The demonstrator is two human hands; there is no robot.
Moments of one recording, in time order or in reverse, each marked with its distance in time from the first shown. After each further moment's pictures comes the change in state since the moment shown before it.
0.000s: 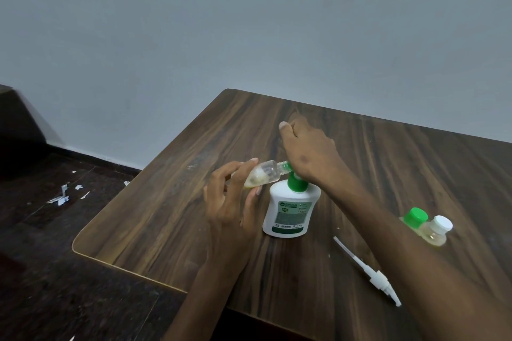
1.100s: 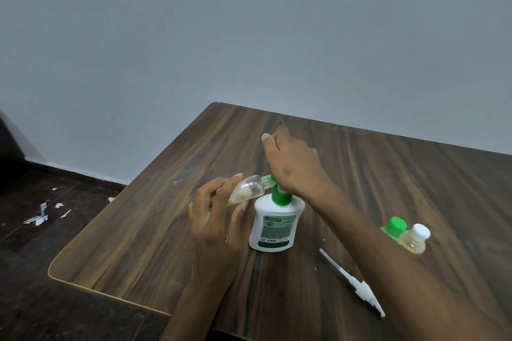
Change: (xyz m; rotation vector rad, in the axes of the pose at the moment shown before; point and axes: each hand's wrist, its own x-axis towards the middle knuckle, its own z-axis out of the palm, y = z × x) left_hand -0.002 -0.001 -0.001 0.014 -0.025 -0.004; right_hand 0.003 0.001 0.000 -0.001 0.036 -0.046
